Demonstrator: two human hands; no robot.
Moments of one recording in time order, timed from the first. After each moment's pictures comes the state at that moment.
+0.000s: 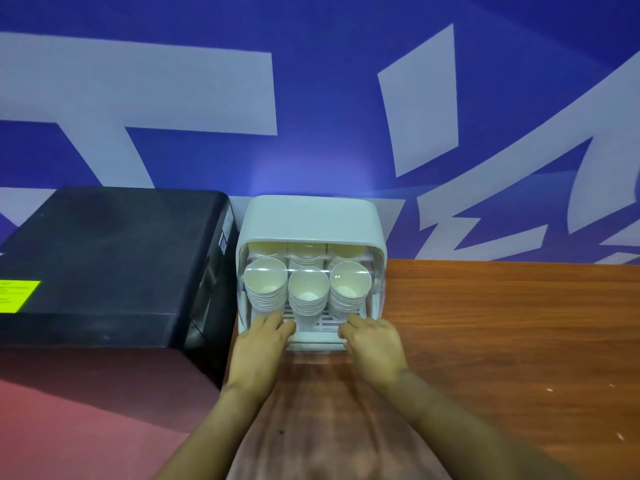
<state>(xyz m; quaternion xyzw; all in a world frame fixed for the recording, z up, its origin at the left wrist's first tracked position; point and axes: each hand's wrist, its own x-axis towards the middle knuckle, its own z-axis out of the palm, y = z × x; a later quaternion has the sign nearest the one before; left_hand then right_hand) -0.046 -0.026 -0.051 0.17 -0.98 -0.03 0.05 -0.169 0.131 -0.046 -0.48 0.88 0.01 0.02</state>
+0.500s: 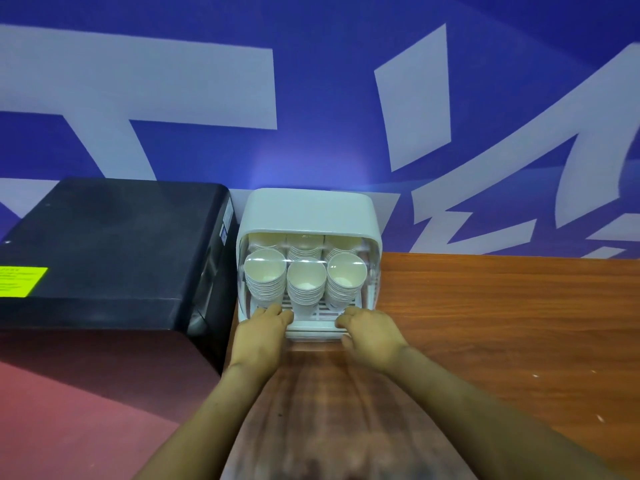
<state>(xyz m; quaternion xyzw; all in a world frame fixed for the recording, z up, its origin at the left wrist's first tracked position) -0.048 -0.023 -0.040 0.21 -0.97 -0.06 -0.04 -0.172 0.137 -0.023 -0.49 0.86 0.03 0.13</state>
